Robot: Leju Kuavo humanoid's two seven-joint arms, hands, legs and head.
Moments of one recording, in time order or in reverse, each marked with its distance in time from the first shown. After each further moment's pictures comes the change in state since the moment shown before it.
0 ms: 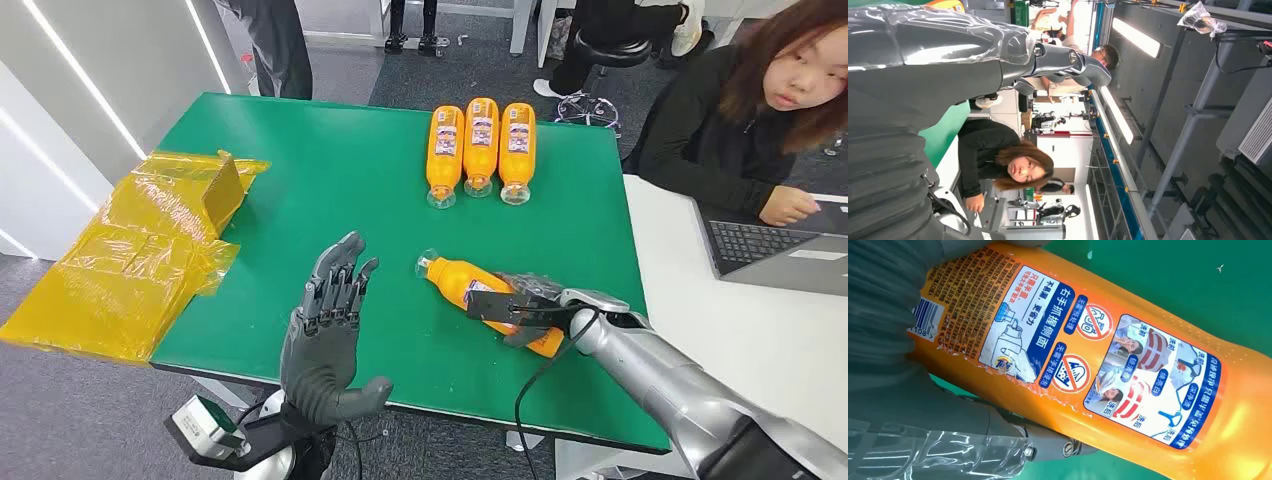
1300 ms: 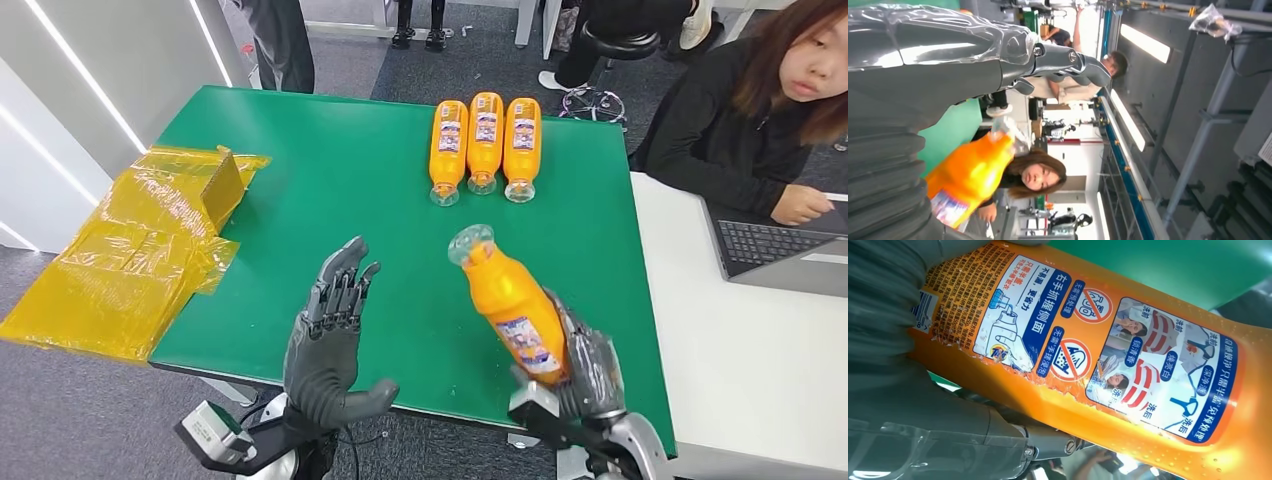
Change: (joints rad) left arm 0.001 0.005 -0.011 0.013 -0.035 0.031 0.000; right arm 0.751 -0.170 -0.433 -0.893 0.368 -0.906 -0.115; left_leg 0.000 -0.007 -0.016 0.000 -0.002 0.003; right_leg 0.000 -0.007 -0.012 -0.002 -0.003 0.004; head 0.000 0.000
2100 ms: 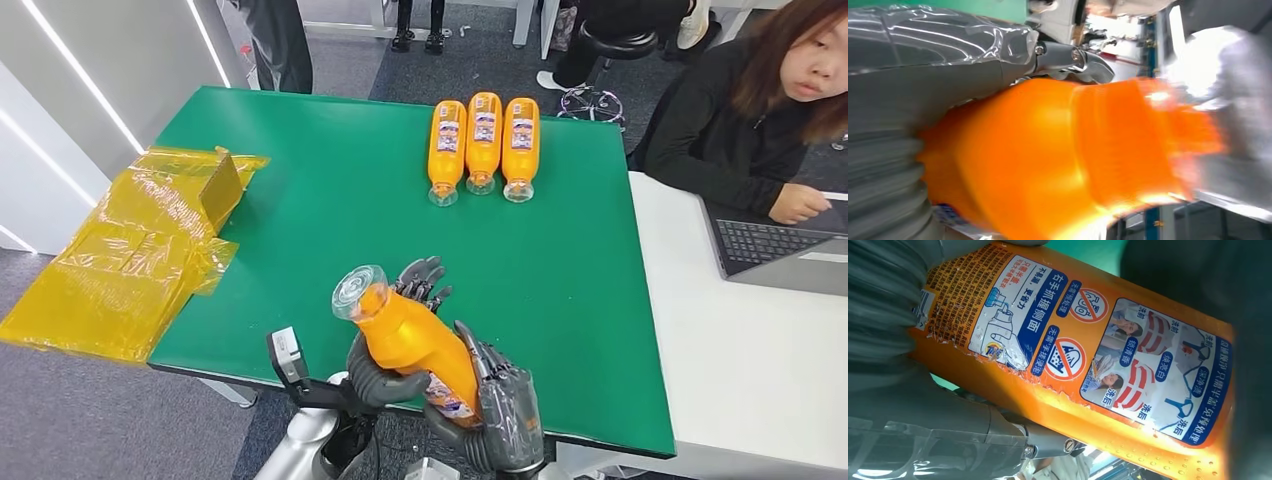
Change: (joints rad) left arm -0.177 -0.077 0.051 0.471 0.201 -0.394 0.002; right arm 0.136 0.292 0.052 -0.089 0.386 0.047 0.075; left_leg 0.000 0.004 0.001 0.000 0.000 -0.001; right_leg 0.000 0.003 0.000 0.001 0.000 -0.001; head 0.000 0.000
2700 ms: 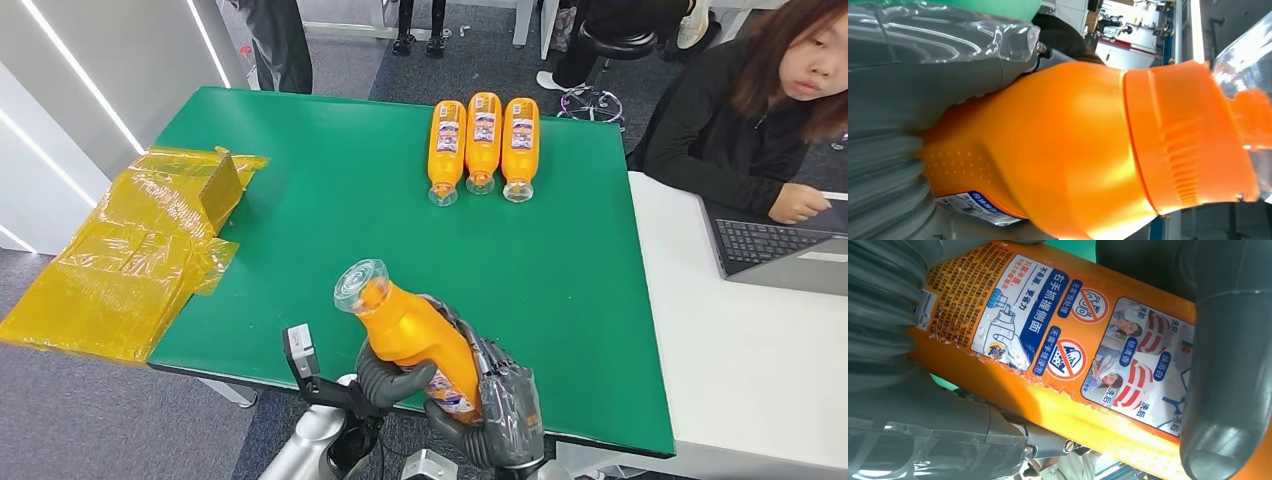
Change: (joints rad) left arm -0.023 -0.002 -0.018 0.062 0.027 -0.003 -0.001; right arm 0.005 0.013 -0.004 -0.014 0.030 0.021 0.041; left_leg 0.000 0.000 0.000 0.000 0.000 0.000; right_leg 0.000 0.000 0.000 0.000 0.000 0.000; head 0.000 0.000
